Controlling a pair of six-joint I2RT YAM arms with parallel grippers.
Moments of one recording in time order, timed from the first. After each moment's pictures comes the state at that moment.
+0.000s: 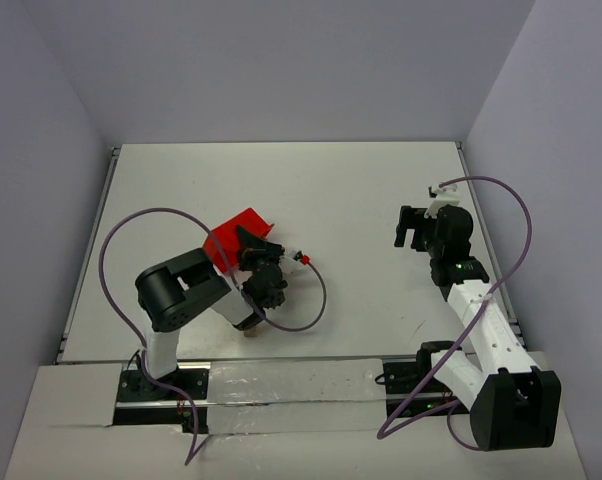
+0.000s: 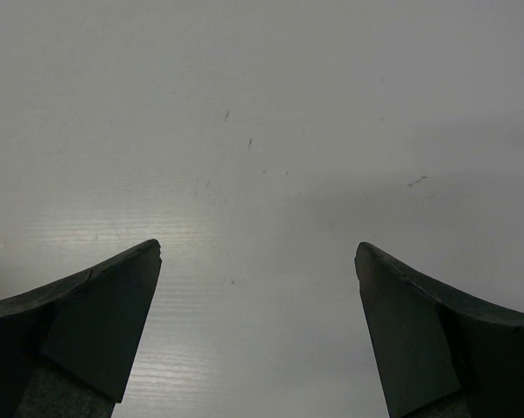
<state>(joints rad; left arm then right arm) -1.03 1.94 0.59 1.35 -1.26 2.01 0.01 0.94 0.62 -0.15 0.01 0.07</state>
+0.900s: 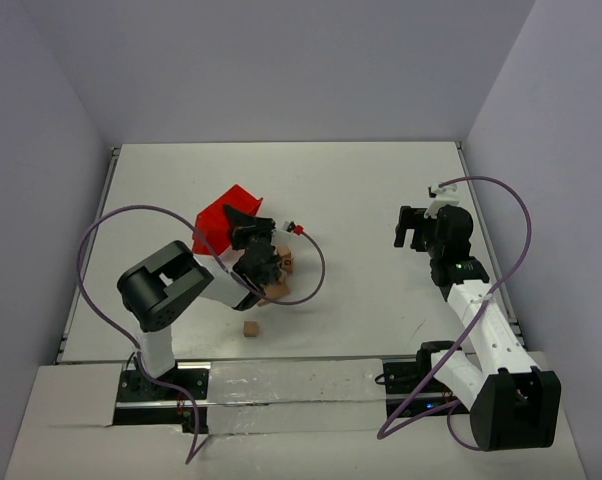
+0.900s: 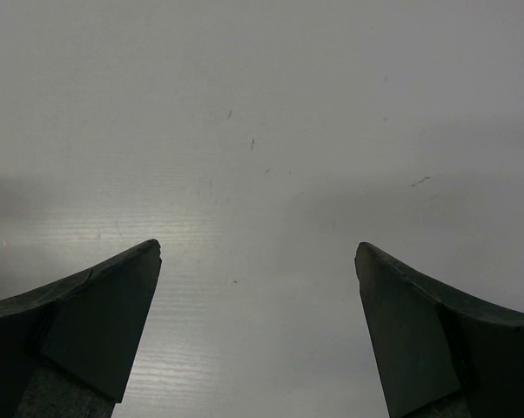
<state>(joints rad) -0.86 1.84 0.70 1.30 -1.25 1.99 0.01 0.94 0.62 -0.15 0.00 0.07</state>
